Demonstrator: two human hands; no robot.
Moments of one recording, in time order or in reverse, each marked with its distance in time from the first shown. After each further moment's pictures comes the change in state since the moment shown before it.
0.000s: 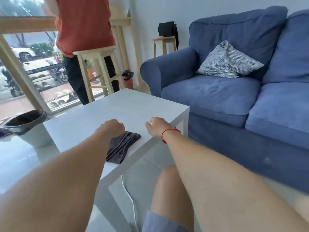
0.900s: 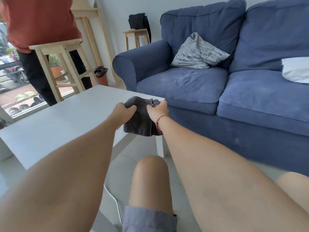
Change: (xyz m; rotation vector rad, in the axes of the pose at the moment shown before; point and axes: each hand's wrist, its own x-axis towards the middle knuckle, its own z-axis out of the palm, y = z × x) left_hand -0.027 0.110 0.019 -0.634 -0.045 0.225; right_hand -0.007 0.044 -0.034 0.829 0.456 0.394
